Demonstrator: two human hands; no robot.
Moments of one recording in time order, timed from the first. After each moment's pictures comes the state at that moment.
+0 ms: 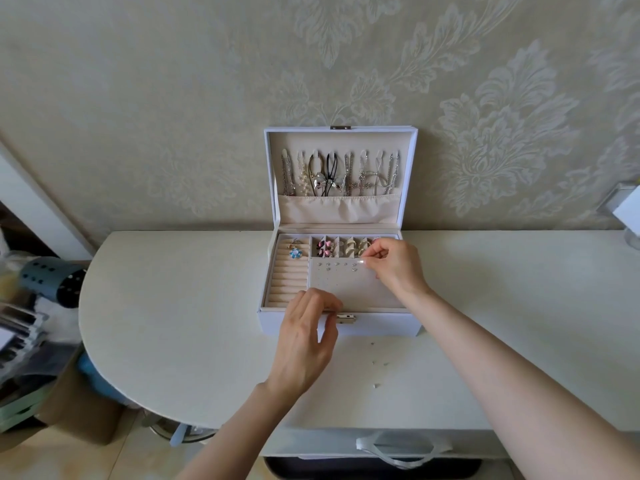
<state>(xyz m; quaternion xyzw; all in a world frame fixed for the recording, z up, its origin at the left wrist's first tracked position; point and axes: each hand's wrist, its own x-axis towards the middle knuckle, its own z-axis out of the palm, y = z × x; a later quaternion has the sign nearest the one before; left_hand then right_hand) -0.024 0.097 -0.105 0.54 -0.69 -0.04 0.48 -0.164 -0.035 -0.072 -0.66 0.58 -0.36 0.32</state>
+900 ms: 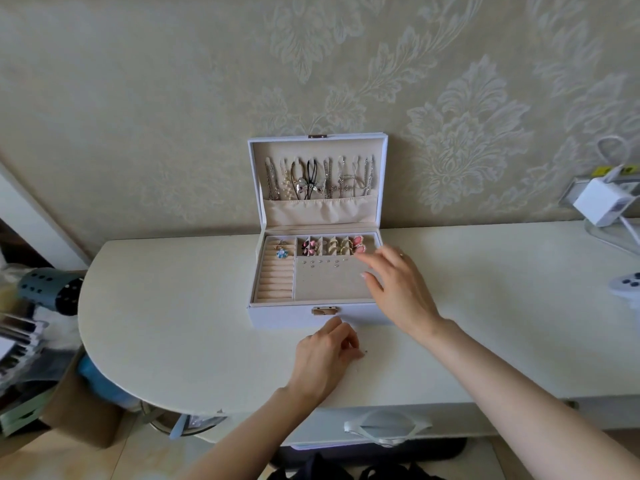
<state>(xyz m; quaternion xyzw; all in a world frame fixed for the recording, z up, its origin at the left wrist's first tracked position) -0.066 0.111 -0.125 0.63 -0.72 -0.13 0.27 -0.209 0.022 -0.068 -0.83 0.43 -0.36 -0.02</state>
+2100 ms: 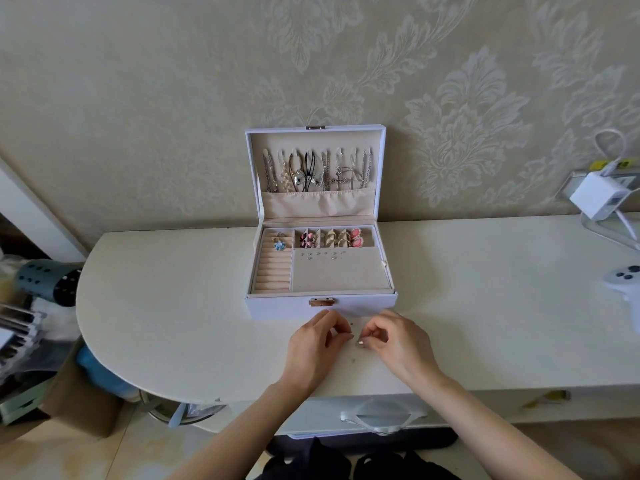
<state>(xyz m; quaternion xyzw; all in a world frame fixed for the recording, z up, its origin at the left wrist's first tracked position) -0.060 0.115 -0.126 0.63 -0.67 -0.20 0.33 -0.221 0.086 -0.111 -0.75 0.58 -0.19 0.25</state>
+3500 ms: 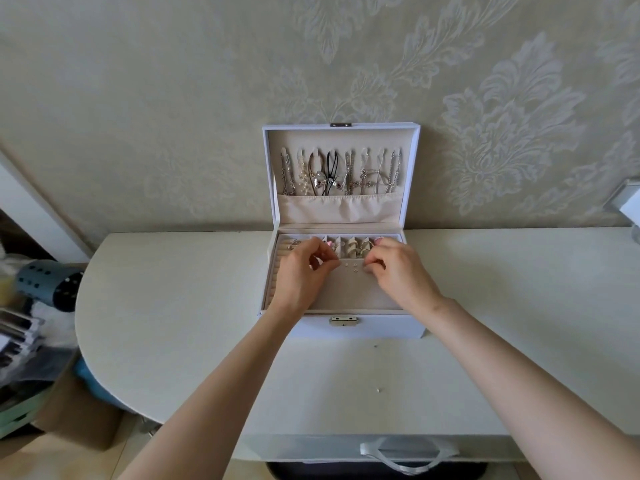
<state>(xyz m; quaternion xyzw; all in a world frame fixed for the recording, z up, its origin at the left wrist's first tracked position) -0.005 0.022 -0.066 0.62 -0.61 -0.21 0.46 -0.174 -0.031 -0.077 -0.82 0.47 -0.30 0.12</state>
